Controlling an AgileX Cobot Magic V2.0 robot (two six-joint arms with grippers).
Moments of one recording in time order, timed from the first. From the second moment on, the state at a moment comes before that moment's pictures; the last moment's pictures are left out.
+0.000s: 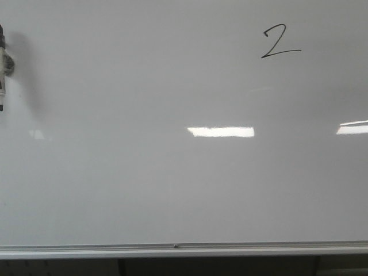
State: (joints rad) left arm -0.05 0.69 -0.87 0.07 0.88 -0.06; right arm 0.14 0.56 -0.85 0.02 1.00 -0.04
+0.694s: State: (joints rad) left arm -0.05 0.69 -0.87 0.04 0.83 -0.06; right arm 0.14 0.56 -0.85 0.02 0.96 -0.04
